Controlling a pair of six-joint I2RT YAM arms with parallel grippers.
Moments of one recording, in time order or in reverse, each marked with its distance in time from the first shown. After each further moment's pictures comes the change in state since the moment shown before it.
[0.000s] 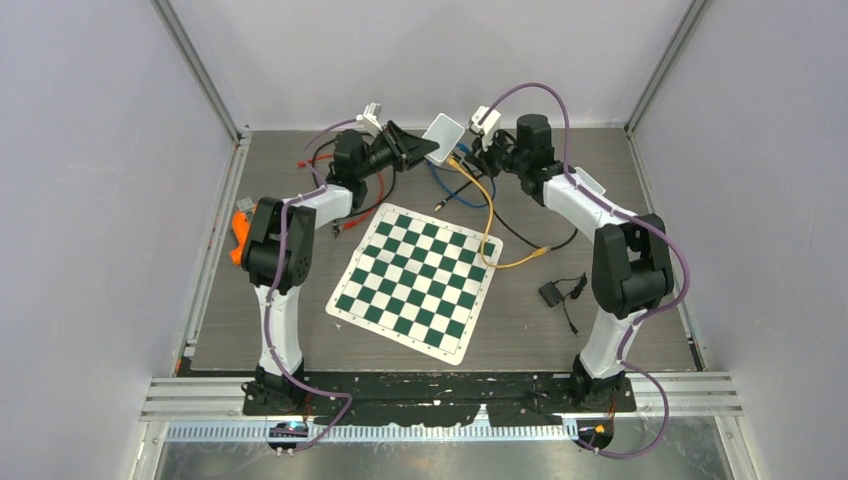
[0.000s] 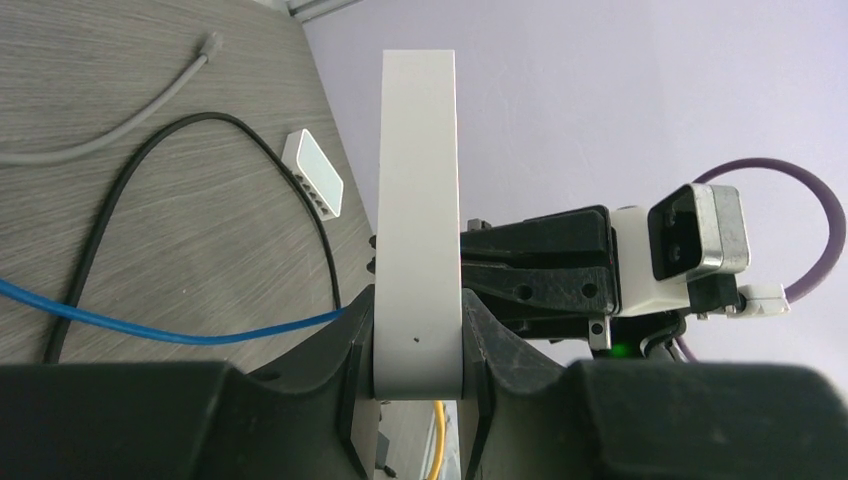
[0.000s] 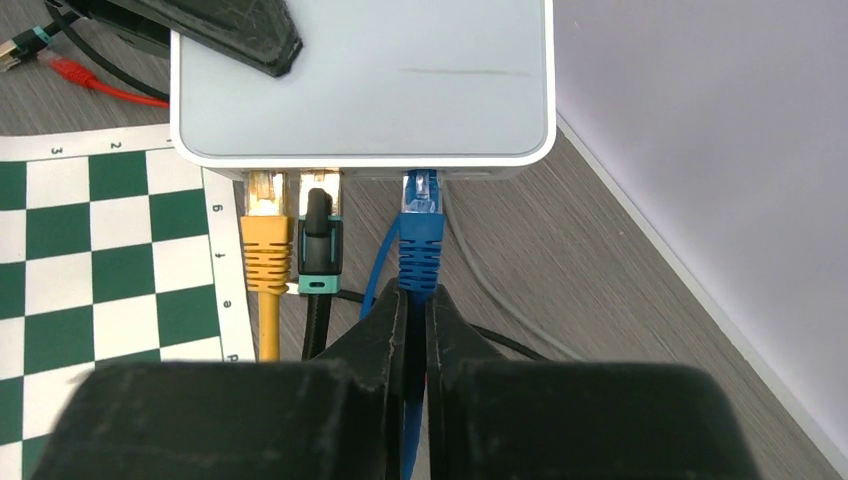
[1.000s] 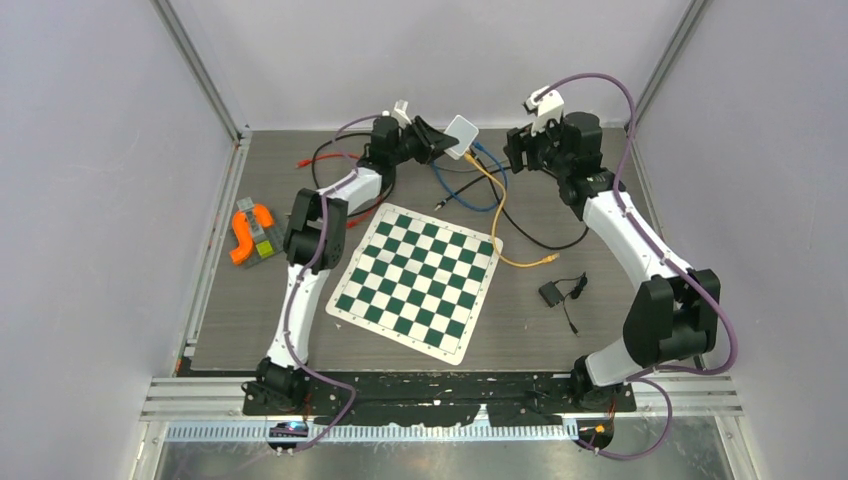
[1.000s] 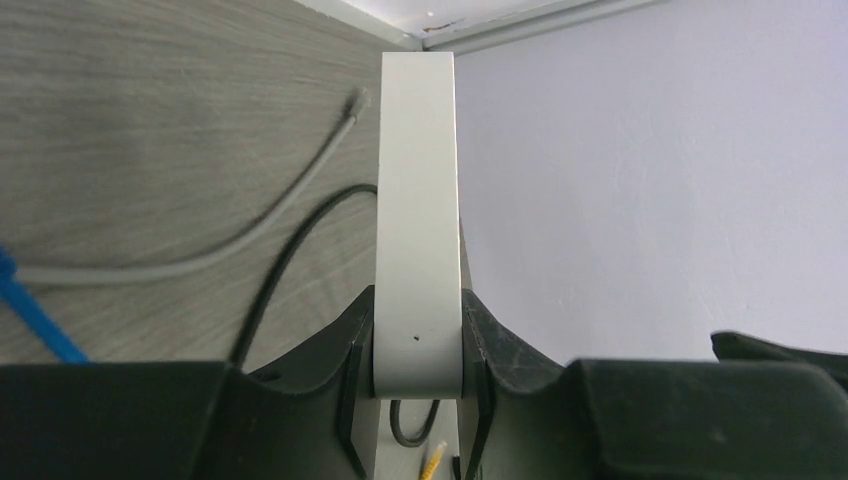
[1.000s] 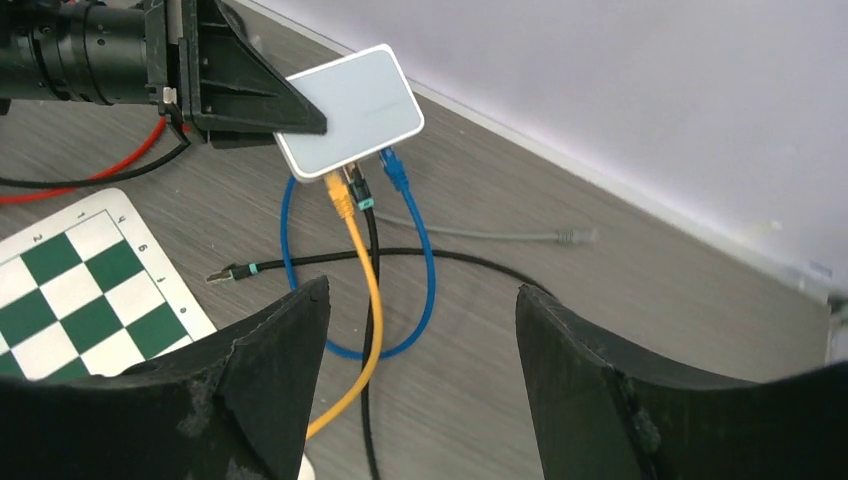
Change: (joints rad) left arm -0.056 0.365 0.507 -0.355 -0.163 0.122; right arm -0.116 -0.301 -0.121 -0.083 0.252 0.208
